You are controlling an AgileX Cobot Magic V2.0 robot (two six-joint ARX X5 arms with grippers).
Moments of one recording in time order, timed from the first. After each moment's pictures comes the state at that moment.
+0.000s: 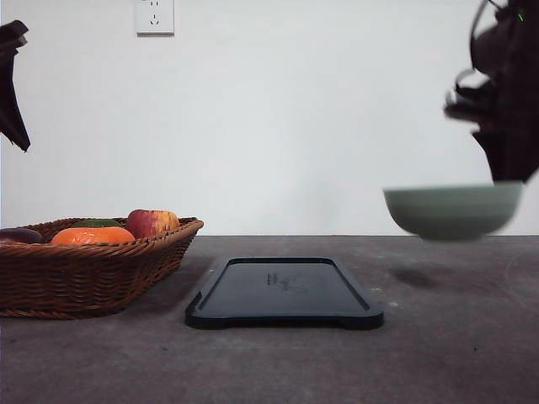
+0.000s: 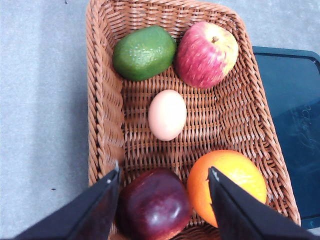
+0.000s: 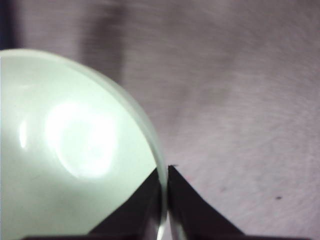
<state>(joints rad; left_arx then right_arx) -0.02 1.12 0.87 -0.53 0.24 -0.10 0.07 1.86 1.68 -1.20 -0.20 0.00</state>
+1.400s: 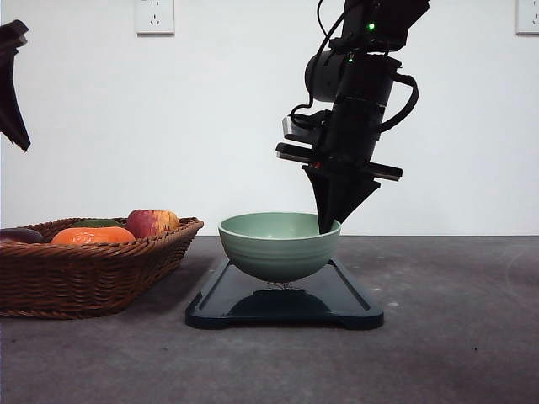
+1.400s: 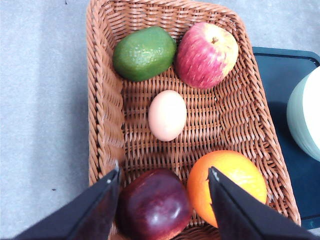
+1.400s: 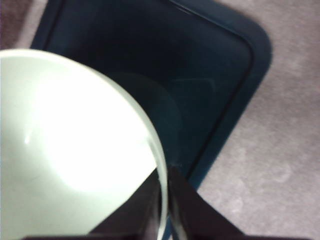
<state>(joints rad) -0.02 1.12 0.87 -0.53 0.24 -0.10 0.45 2.13 1.81 -0.95 -0.15 0.06</state>
